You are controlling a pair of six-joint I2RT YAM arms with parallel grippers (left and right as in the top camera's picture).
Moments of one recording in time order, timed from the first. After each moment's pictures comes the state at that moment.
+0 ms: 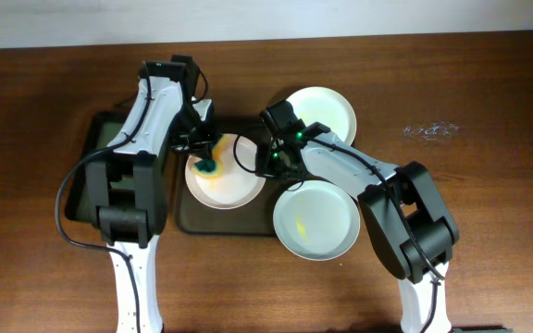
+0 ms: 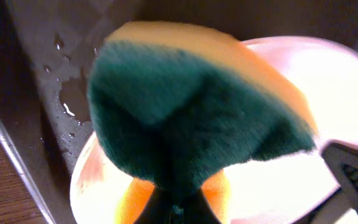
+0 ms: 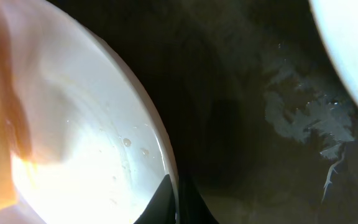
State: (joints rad) left arm -0.15 2.36 2.00 -1.34 0.22 -0.12; right arm 0.52 2.13 1.46 -0.54 -0.24 0.65
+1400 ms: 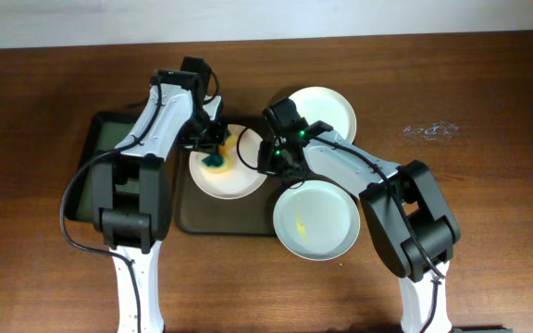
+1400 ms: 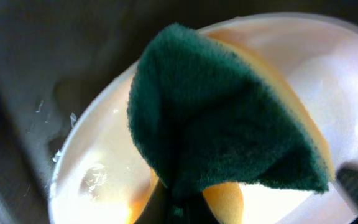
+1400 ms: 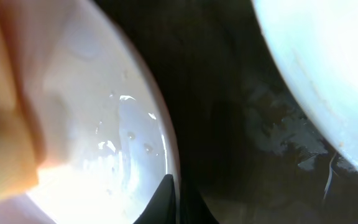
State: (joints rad) left arm -0.20 2.32 1.92 -1.18 0.15 -0.10; right arm 0.51 2.13 1.46 -0.53 -0.23 0.66
